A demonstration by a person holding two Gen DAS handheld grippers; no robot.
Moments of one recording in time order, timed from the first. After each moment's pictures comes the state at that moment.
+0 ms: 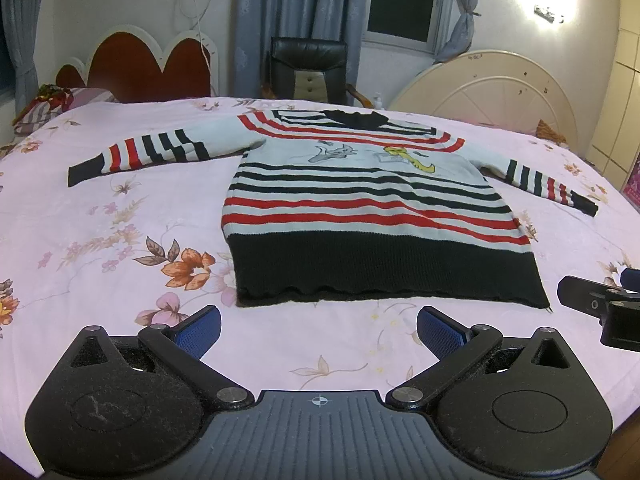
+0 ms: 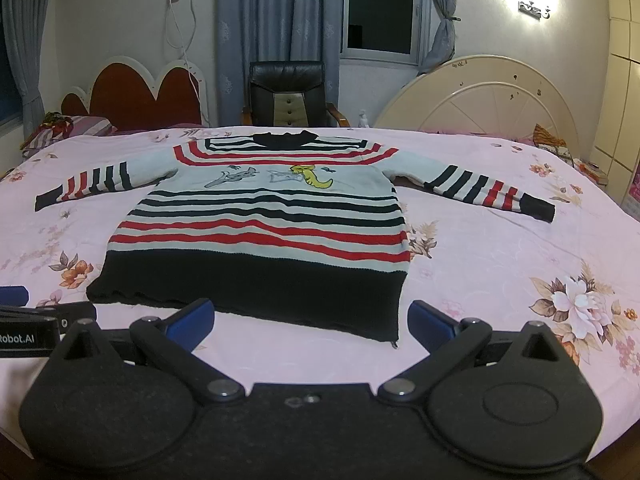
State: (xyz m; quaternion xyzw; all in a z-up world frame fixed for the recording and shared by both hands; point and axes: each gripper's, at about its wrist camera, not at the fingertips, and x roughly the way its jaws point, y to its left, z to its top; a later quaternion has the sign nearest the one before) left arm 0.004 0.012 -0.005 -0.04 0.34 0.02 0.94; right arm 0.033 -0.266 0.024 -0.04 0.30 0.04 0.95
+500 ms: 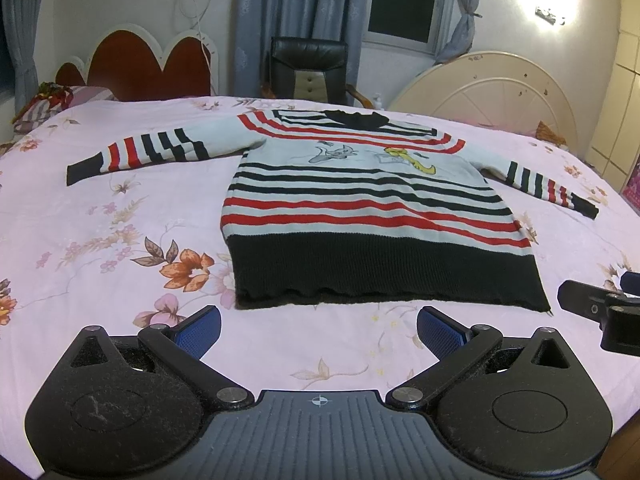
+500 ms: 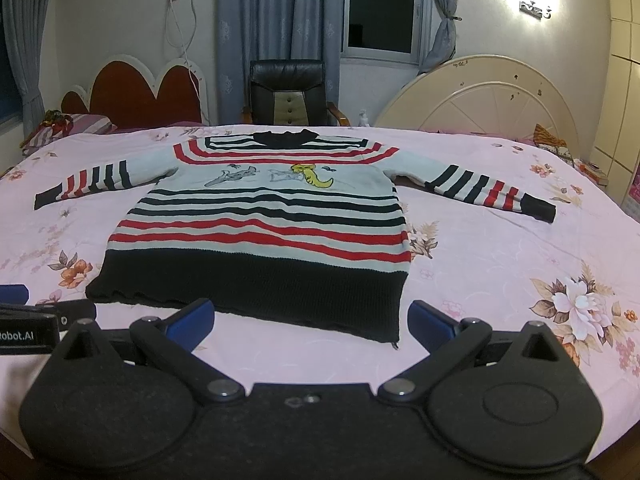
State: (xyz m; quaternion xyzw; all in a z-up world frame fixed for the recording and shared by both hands) left arm 0.005 0.011 -0.005 -0.04 0.34 0.02 0.94; right arm 0.034 -0.265 0.024 -0.04 0.31 0.04 0.95
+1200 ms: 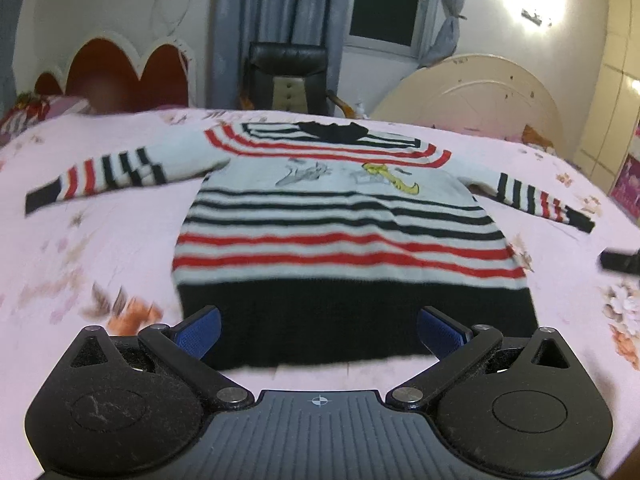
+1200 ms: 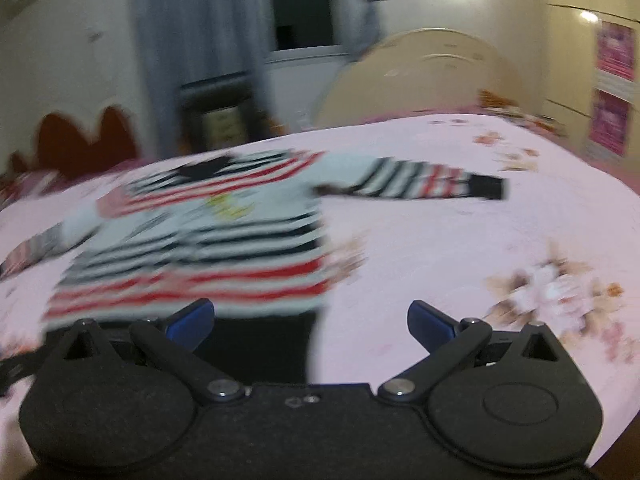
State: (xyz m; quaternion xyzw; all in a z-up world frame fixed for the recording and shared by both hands) left arm 0.078 -0.016 -0.003 -0.04 0.33 0.00 0.94; right arm 0.099 -0.360 0.034 0.05 0.30 -0.05 0.95
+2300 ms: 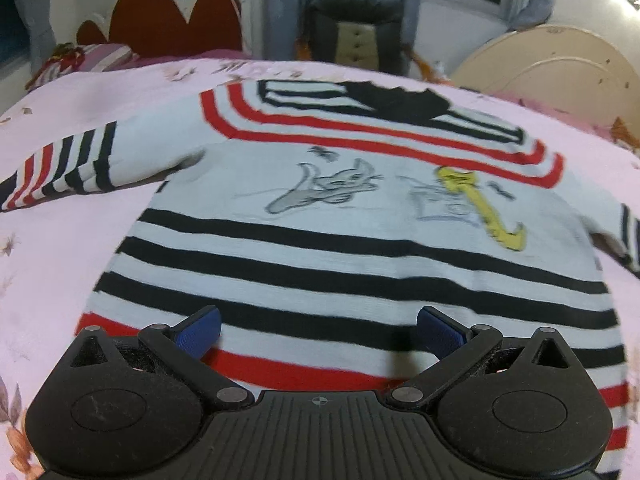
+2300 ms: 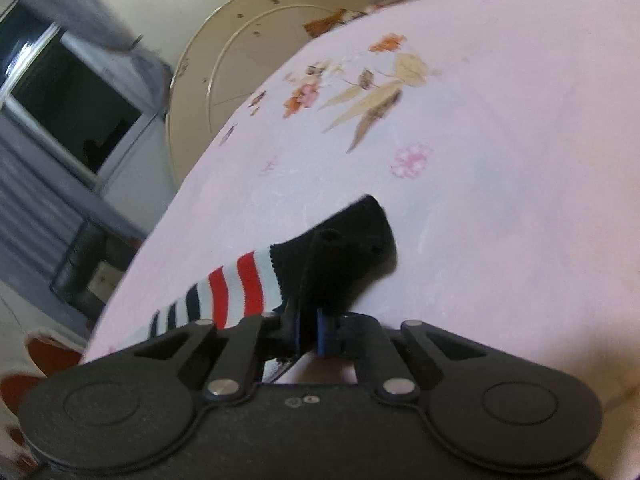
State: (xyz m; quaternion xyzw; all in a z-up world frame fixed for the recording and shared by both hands) left arm 0.296 -0.045 -0.053 -0.07 0.42 0.12 0.90; right arm 0.347 -0.650 -0.076 0.37 0.26 -0.17 0.88
